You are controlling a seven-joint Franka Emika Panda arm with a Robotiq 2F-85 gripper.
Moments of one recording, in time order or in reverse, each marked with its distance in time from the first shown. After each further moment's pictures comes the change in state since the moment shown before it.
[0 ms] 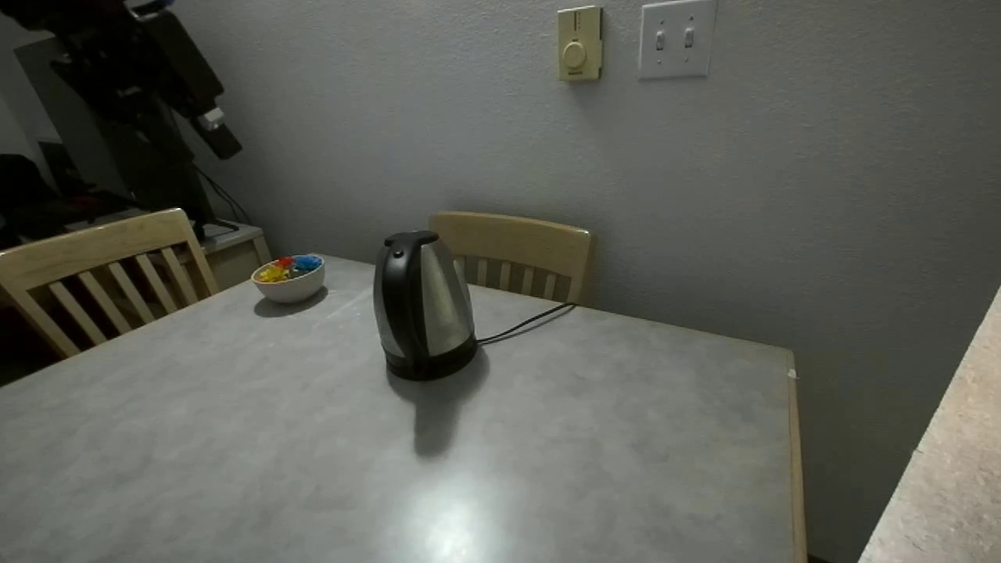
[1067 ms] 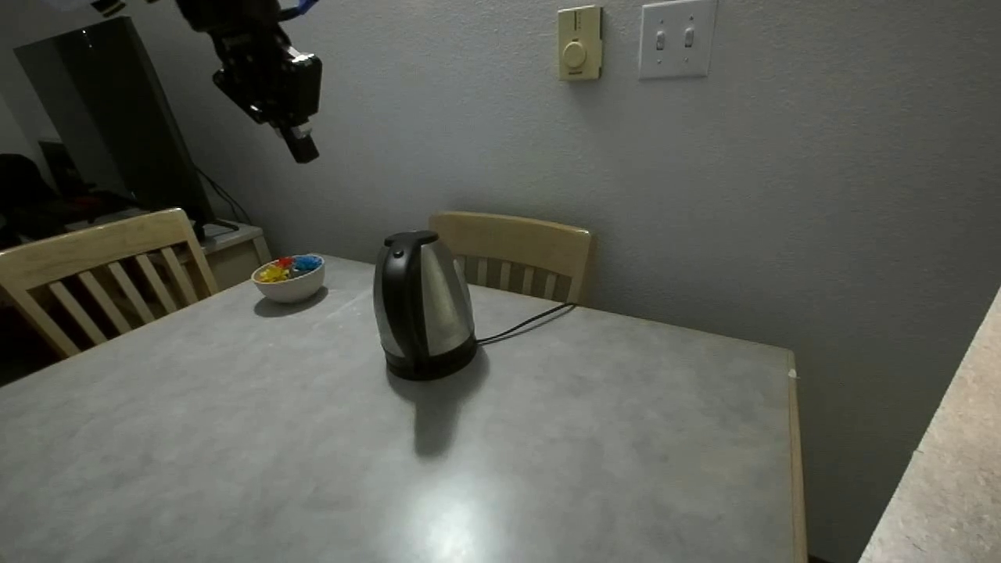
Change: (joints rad) arm -0.015 0.342 -0.051 0.352 0.121 -0.127 -0.066
